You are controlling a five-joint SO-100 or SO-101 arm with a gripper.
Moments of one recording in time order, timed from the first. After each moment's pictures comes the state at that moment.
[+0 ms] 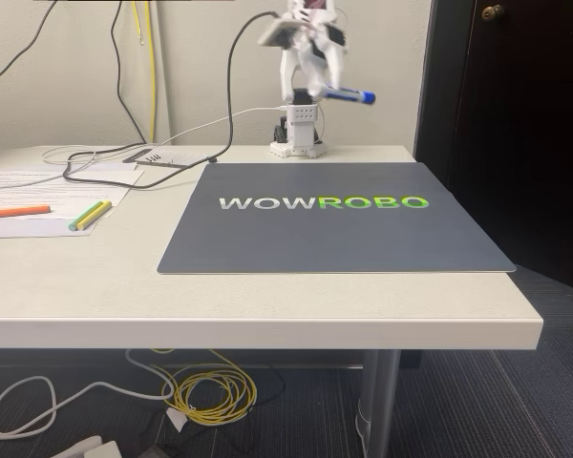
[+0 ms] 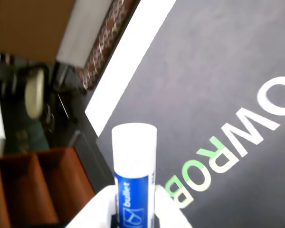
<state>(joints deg) -17.4 119.9 100.4 56.1 -24.6</state>
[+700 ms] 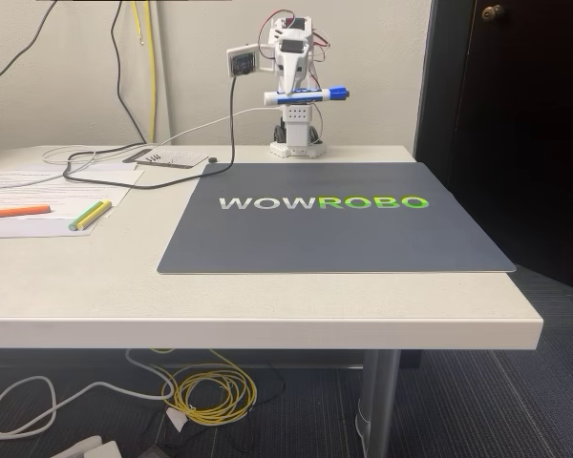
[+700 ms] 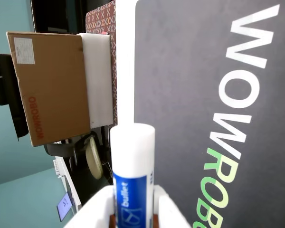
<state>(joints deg) -6.4 143.0 130.9 42.4 -3.7</state>
